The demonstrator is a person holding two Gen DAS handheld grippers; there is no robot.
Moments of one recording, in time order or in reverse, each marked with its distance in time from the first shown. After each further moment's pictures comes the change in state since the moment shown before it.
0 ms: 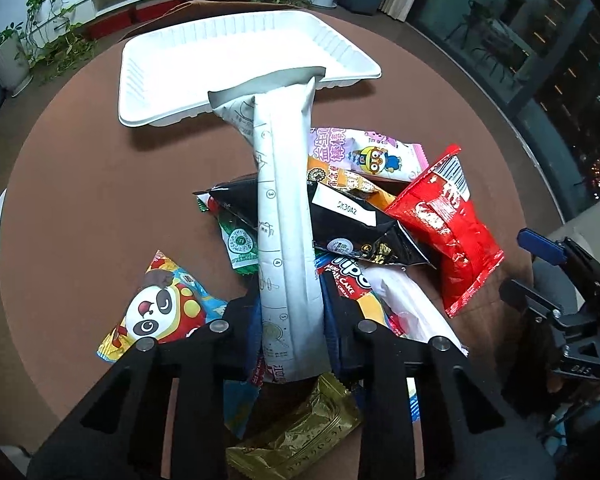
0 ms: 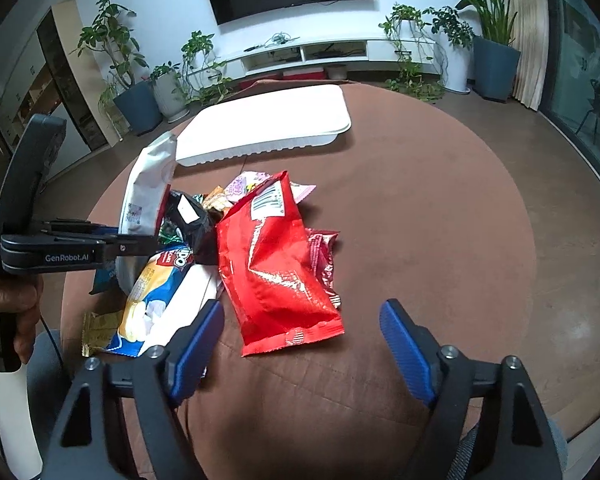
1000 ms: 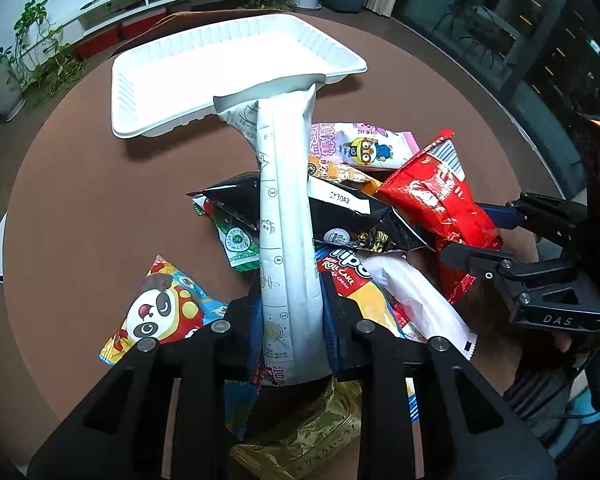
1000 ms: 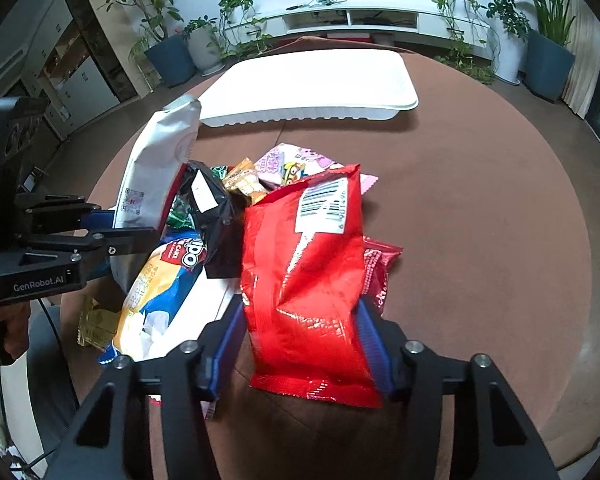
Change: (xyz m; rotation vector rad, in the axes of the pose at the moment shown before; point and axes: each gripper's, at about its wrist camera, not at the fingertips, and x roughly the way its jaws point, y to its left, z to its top) left arm -0.004 -0.007 -0.011 0.074 -0.020 0.021; right arm 0.052 0.016 0.032 -0.111 0.147 0.104
